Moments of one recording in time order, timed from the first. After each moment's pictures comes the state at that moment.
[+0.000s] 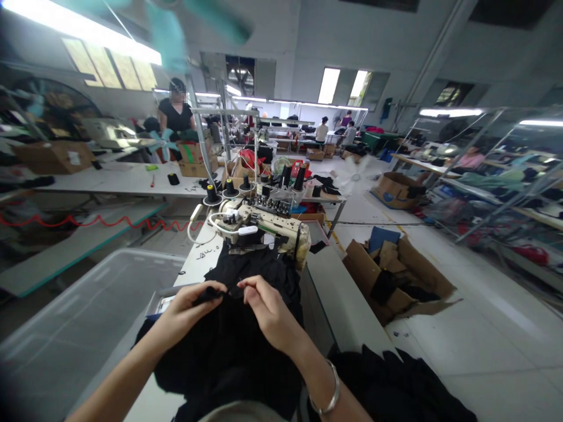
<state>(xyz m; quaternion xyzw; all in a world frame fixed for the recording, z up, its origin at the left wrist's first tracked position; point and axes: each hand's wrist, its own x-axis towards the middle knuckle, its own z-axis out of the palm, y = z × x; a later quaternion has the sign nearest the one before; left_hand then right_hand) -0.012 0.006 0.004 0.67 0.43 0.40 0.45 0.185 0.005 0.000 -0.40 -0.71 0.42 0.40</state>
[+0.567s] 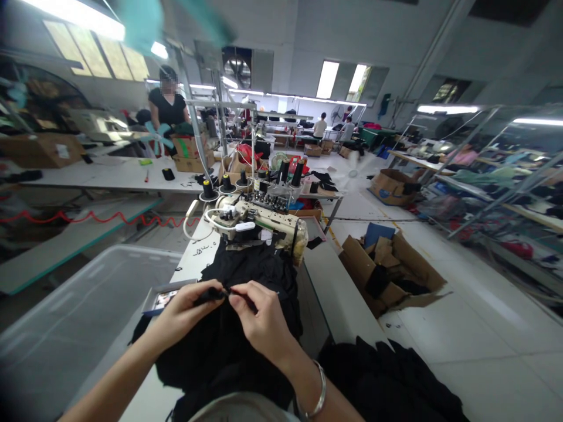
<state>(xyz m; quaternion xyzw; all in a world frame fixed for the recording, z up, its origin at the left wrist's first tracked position) -0.007 0.006 0.002 0.70 0.42 0.39 0.44 0.171 -0.009 0.001 -0.40 -0.72 0.33 0.45</state>
